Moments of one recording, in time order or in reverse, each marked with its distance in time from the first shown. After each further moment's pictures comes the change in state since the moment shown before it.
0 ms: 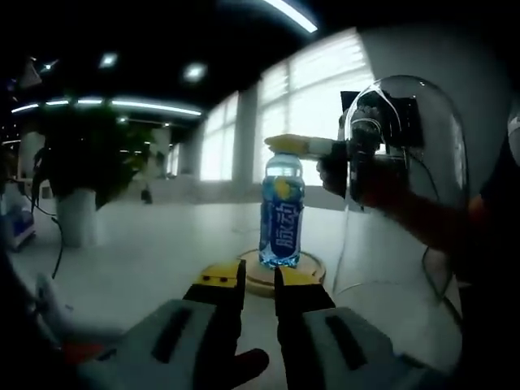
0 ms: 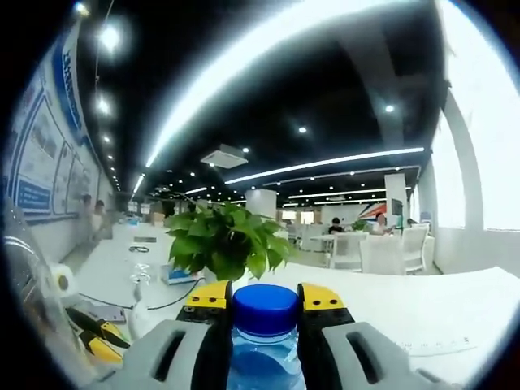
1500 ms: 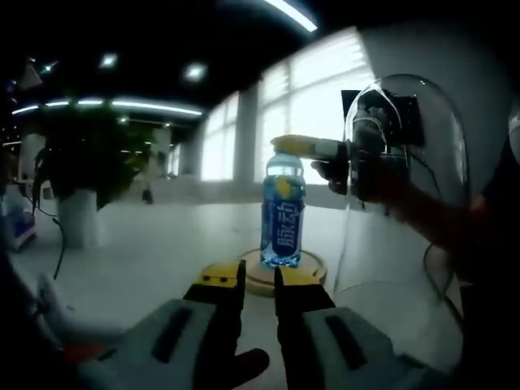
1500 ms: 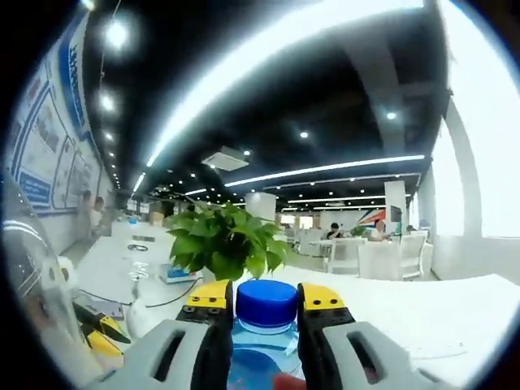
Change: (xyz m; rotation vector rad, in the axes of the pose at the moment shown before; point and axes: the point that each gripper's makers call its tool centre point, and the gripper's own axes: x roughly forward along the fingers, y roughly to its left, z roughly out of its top) left arm 0.000 0.001 0.000 0.006 0.000 0.005; right arm -0.010 0.003 0.003 -0.030 -0.010 -0.007
